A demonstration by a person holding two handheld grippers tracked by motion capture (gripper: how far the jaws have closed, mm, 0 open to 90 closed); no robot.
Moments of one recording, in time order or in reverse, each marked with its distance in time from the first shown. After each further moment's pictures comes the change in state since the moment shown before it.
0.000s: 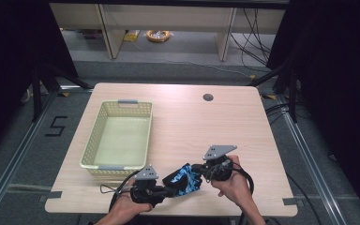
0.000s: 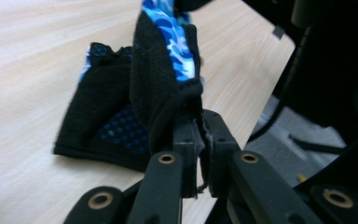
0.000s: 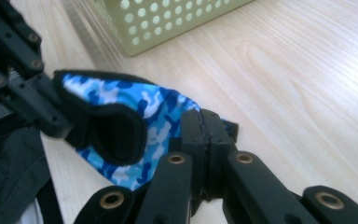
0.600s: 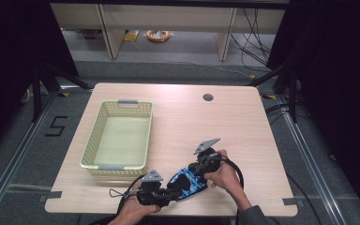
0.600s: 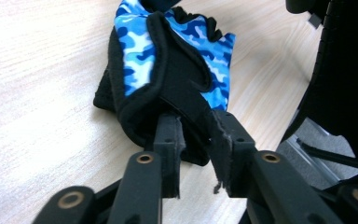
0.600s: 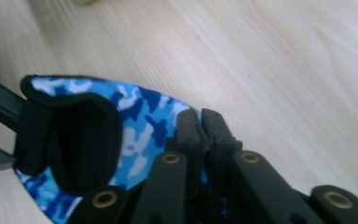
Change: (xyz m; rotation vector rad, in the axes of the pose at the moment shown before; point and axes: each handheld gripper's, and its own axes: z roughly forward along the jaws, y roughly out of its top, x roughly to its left) left arm 0.010 -0.021 0.028 0.033 0.070 -0.058; right arm -0.032 -0.009 0.058 0.177 0.029 0.053
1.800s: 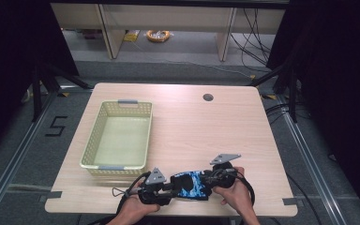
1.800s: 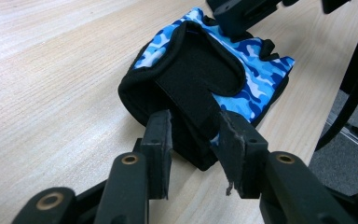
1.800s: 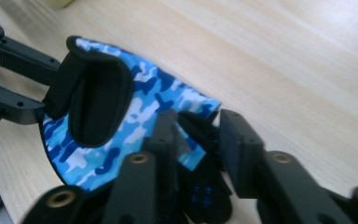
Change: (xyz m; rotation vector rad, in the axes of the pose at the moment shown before) left arm -0.001 0.006 0.001 0.003 0.101 0.176; right arm 0.021 -0.049 -0.027 -0.094 -0.093 0.214
